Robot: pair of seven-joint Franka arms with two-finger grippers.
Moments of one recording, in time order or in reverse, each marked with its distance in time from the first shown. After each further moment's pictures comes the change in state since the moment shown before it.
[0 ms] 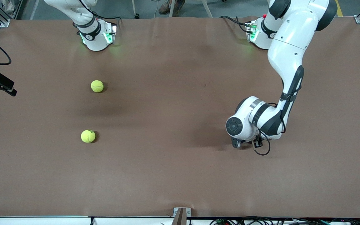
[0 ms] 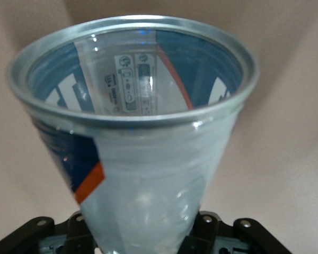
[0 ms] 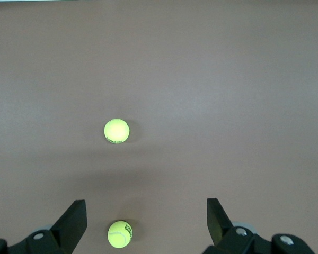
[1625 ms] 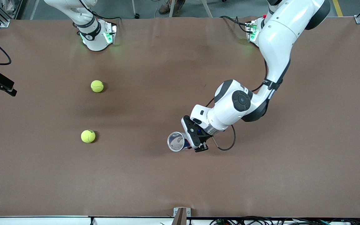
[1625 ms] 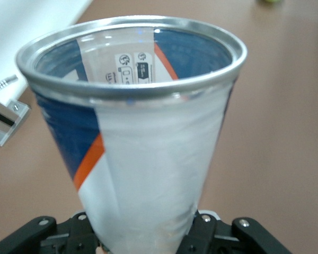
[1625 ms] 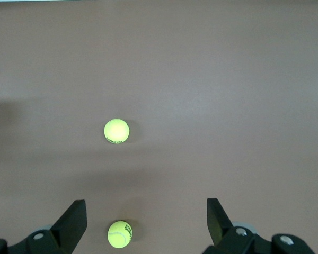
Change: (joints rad) left arm -0.018 -0.018 -0.237 0.101 -0.758 0.775 0.000; right arm 0.000 0.000 0.000 0.000 0.000 0.000 0.000
